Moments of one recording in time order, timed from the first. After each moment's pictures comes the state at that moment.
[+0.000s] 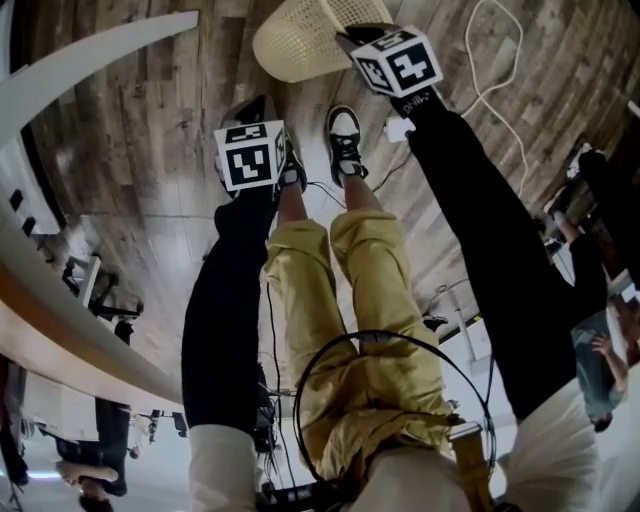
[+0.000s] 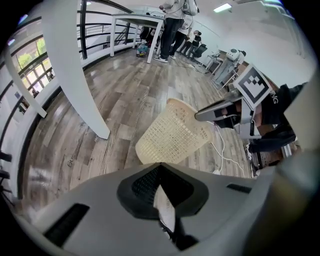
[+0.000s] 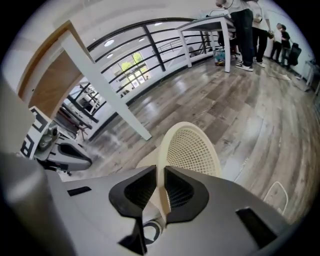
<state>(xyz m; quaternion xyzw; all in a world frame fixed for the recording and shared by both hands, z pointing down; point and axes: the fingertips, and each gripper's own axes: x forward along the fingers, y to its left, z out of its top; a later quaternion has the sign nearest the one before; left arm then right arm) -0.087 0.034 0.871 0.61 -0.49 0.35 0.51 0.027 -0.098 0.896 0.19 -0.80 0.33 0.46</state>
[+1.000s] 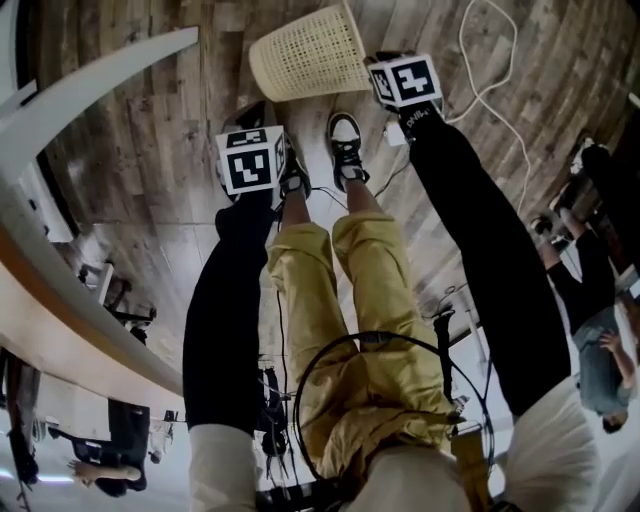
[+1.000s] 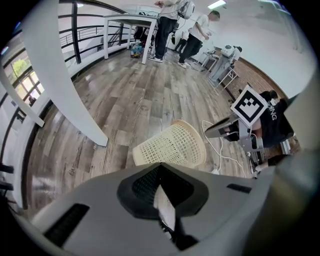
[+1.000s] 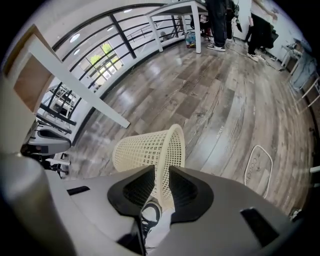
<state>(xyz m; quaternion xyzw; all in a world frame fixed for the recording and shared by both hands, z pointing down) -0.081 0.011 0.856 0.62 -0.48 0.37 0.50 0.119 -0.083 0.921 0.29 -0.69 0.39 0.53</state>
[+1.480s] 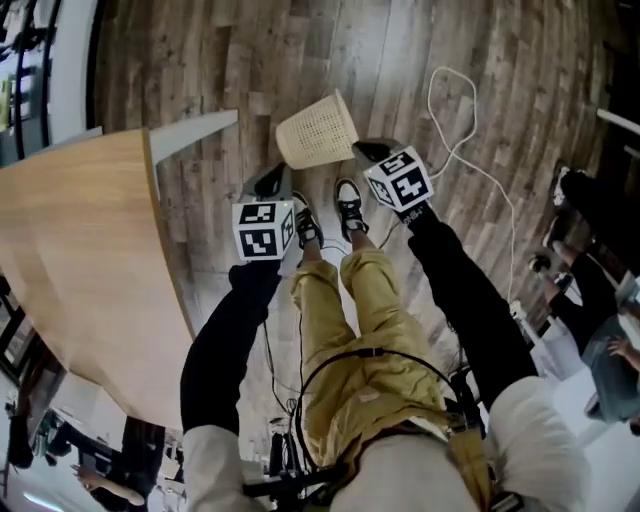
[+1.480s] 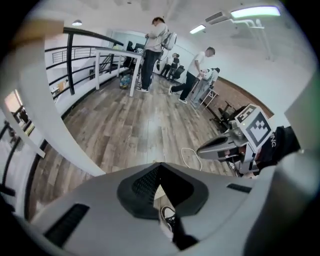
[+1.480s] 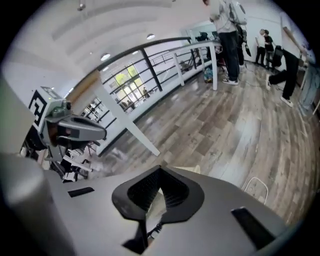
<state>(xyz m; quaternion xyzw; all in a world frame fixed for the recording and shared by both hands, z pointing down) -0.073 -0.041 0.620 0.70 -0.48 0.29 0.44 0.067 -0.076 0.666 0.25 -0.80 0.35 0.42</state>
